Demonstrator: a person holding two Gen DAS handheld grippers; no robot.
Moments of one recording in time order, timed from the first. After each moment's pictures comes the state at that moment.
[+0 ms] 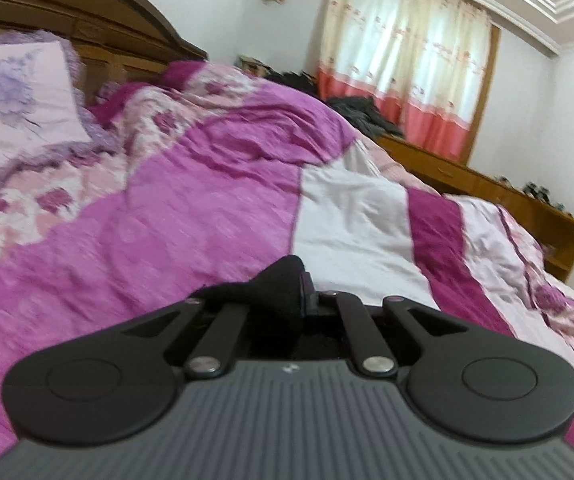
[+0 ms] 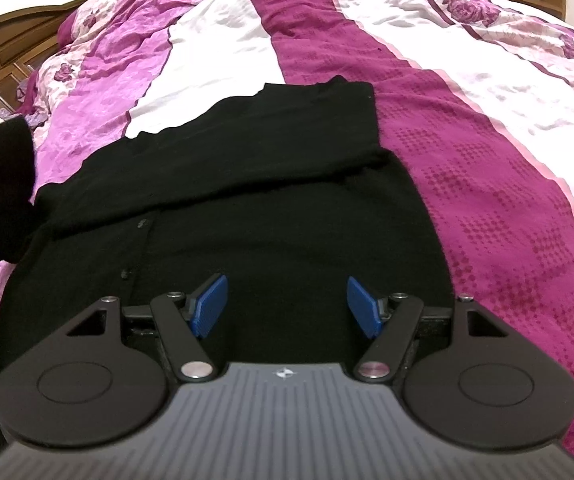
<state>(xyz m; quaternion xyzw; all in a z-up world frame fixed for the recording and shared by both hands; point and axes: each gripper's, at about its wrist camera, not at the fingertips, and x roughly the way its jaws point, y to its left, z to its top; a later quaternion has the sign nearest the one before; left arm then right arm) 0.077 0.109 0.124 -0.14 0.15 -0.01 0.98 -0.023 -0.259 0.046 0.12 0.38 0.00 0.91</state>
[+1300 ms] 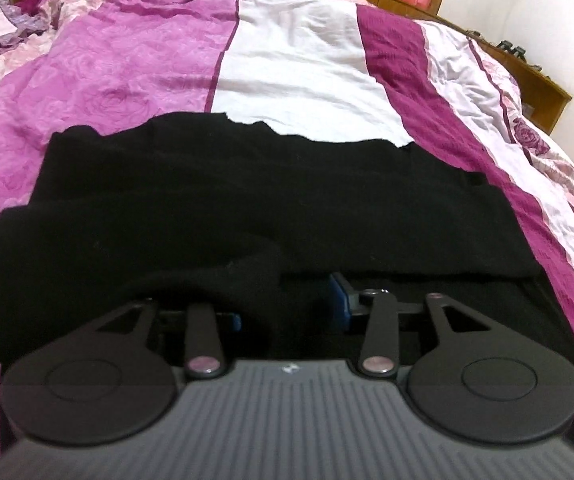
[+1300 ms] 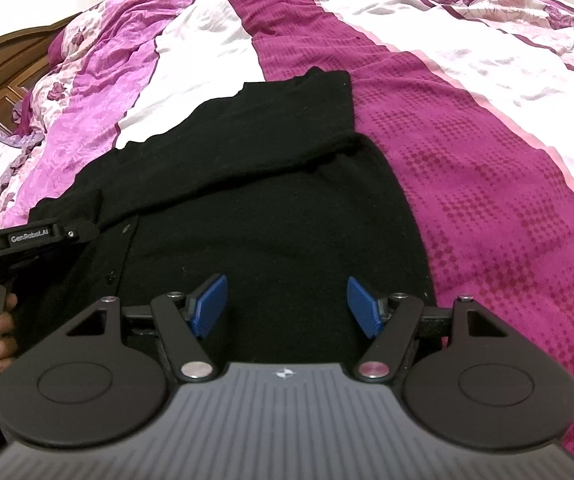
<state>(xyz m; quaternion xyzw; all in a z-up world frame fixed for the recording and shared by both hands) 0.091 0.028 0.034 -0.09 0.37 -0.08 0.92 -0.029 -0.279 0.032 0.16 0.38 0.00 0.91</state>
